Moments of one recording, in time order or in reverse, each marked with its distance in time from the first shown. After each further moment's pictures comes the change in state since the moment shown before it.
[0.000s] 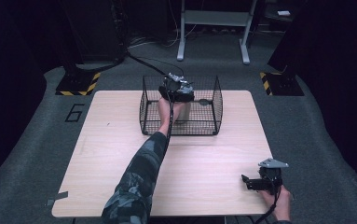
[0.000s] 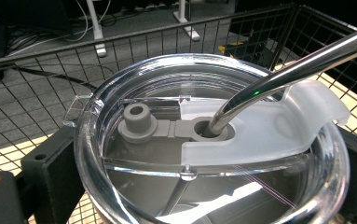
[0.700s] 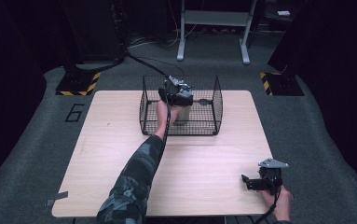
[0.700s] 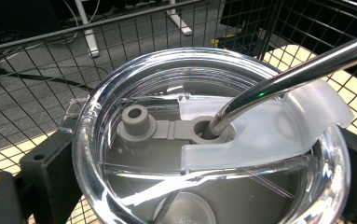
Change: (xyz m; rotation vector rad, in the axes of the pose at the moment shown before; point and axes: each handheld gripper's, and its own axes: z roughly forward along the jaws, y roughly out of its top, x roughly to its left) left arm 0.003 -0.009 -0.005 0.001 -0.027 0.044; right arm 0.000 0.000 0.000 -0.001 -0.001 0.000
